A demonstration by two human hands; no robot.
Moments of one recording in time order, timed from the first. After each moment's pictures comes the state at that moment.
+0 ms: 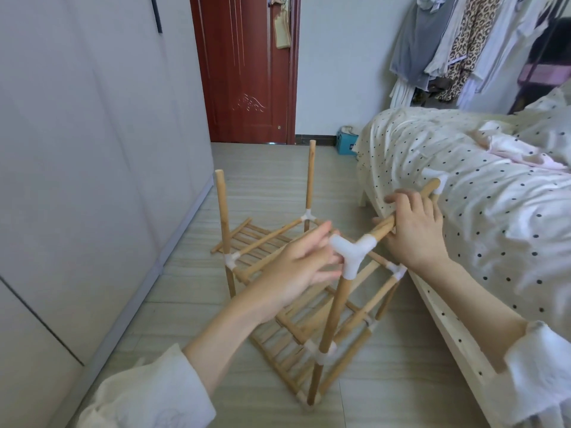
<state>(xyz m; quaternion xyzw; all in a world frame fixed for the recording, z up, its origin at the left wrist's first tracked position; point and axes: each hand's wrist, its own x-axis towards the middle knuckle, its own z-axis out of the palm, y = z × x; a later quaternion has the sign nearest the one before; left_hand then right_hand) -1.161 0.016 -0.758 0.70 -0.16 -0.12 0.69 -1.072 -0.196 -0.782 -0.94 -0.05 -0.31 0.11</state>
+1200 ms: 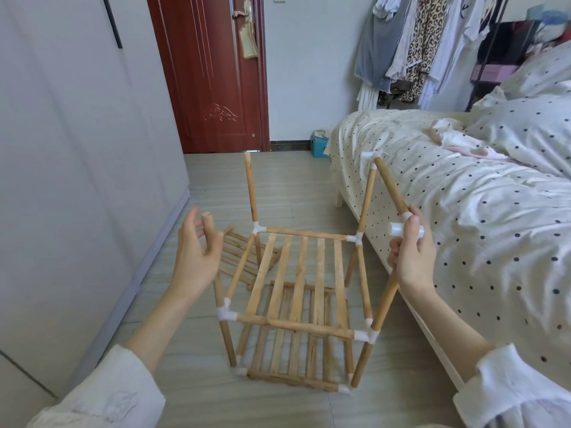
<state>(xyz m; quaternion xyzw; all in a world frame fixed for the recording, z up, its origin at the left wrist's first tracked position) -1.115 0.081 -0.793 0.81 0.00 0.22 0.54 -1.116 -0.220 -0.805 -0.68 0.11 -0.31 0.65</state>
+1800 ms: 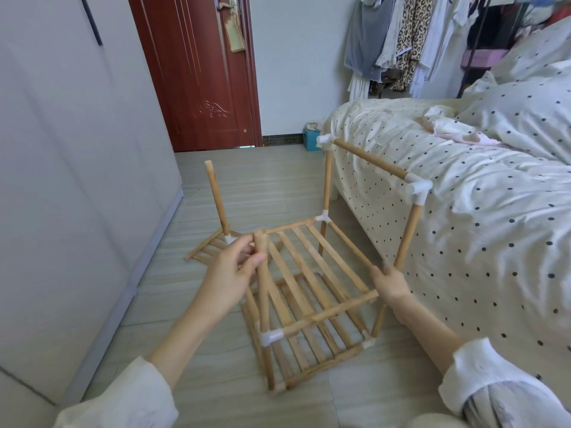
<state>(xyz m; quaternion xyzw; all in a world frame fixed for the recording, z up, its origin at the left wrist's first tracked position) -1.127 0.045 -0.802 0.82 -0.14 0.11 0.54 -1.107 -0.232 -0.870 -0.85 0.22 0.00 0.48</state>
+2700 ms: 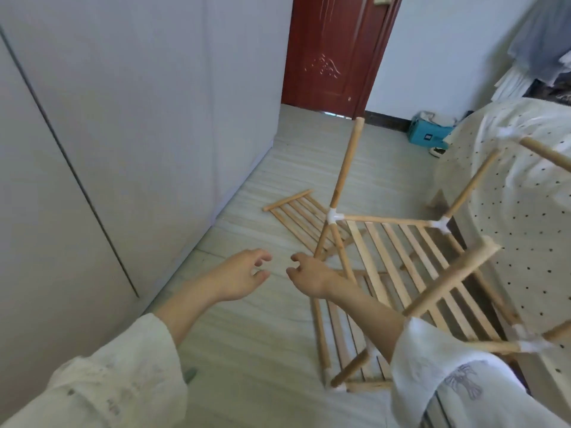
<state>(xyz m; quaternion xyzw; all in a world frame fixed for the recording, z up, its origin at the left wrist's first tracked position) -1.119 0.228 -0.898 0.93 0.01 -0.10 0.35 -1.056 0.076 -0.894 -0.93 -0.16 0.26 0.21</state>
